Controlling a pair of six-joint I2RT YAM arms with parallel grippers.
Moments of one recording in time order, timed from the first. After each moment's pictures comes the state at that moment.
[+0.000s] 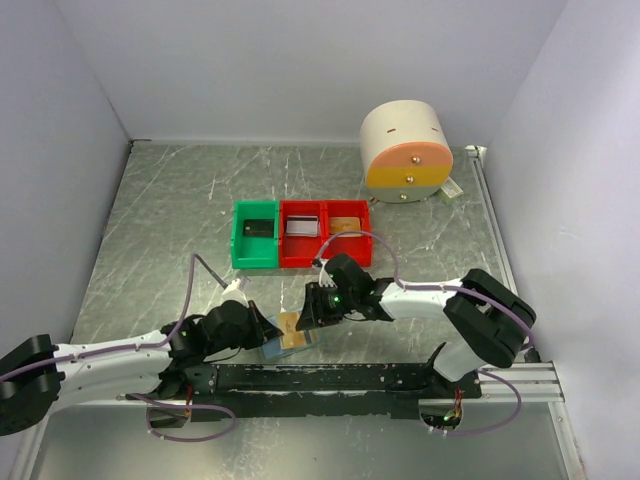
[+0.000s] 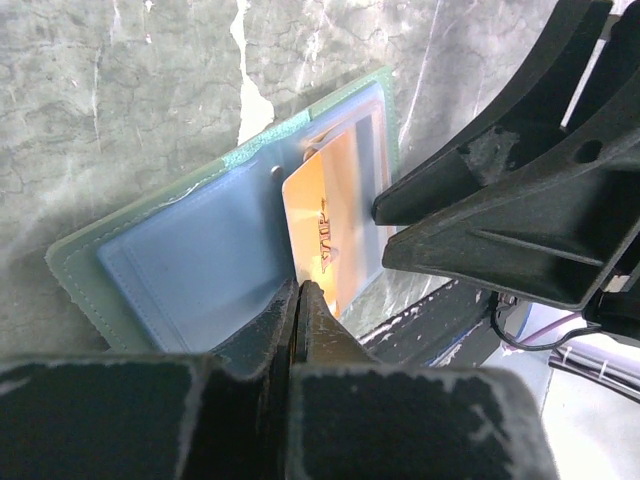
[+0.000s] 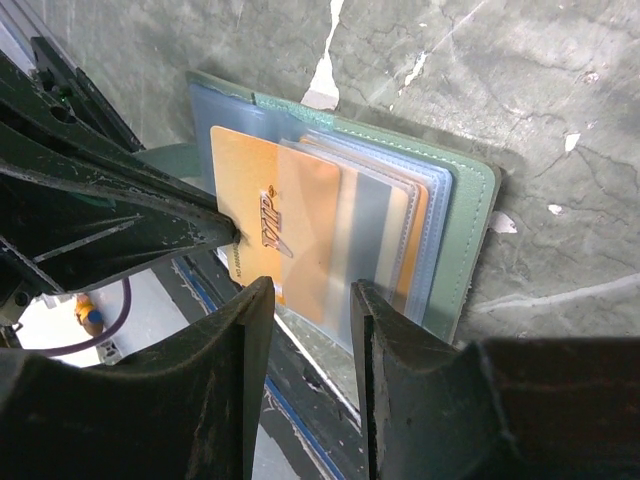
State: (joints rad) left arm -1.07 0.85 0.15 0.08 -0.15 -1.21; right arm 0.88 1.51 0.57 0.14 -0.44 0.76
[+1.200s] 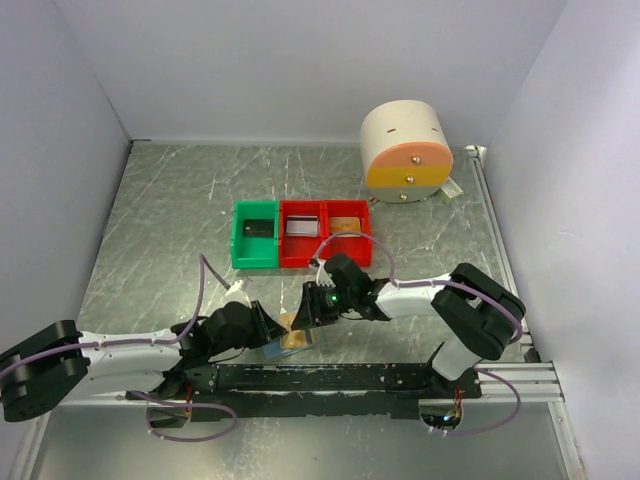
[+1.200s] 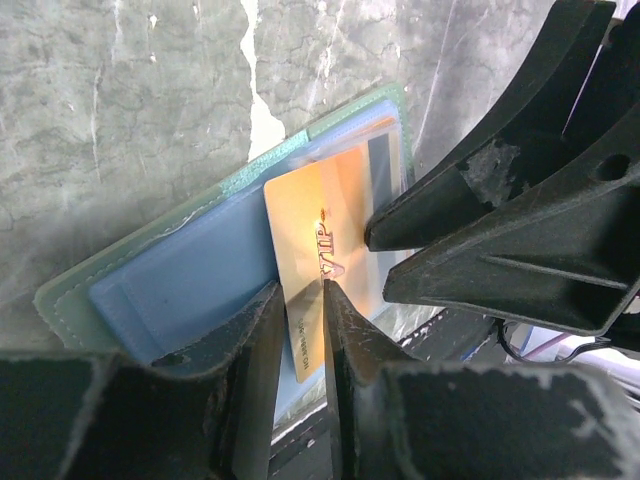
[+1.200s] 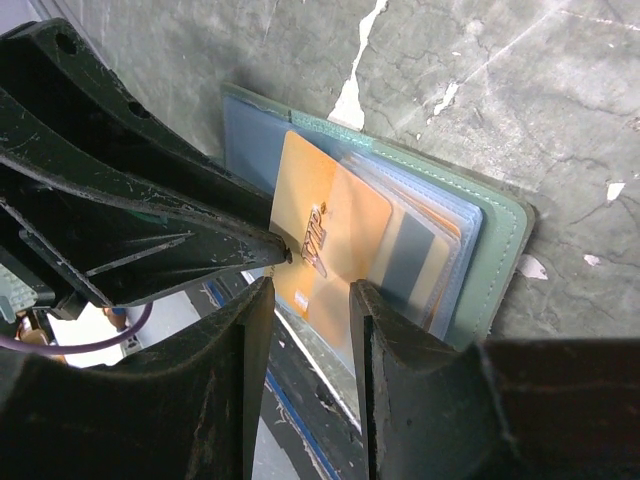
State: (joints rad) left arm -1.07 1.00 0.11 0.28 -0.15 -1.21; right arm 0.88 1.59 0.56 0.26 -0.50 0.79
